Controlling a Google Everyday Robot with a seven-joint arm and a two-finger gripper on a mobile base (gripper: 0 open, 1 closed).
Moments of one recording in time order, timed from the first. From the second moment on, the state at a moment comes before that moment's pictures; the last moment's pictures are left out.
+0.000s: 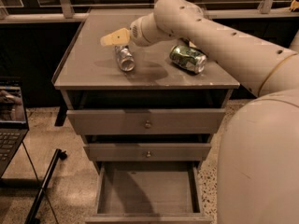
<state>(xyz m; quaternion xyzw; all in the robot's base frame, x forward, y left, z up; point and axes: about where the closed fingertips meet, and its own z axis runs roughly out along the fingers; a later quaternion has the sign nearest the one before) 0.792 0.048 0.880 -0.19 0.86 0.25 0.41</state>
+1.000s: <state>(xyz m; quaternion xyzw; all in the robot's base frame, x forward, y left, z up) 0.798 0.058 0.828 -0.22 0.88 0.16 0.38</state>
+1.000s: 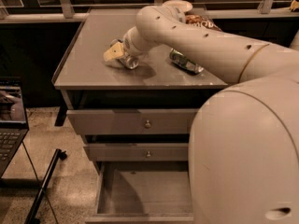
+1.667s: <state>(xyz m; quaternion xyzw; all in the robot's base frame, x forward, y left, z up) 0.799 0.057 0.829 -0.23 0.89 0.16 0.37</state>
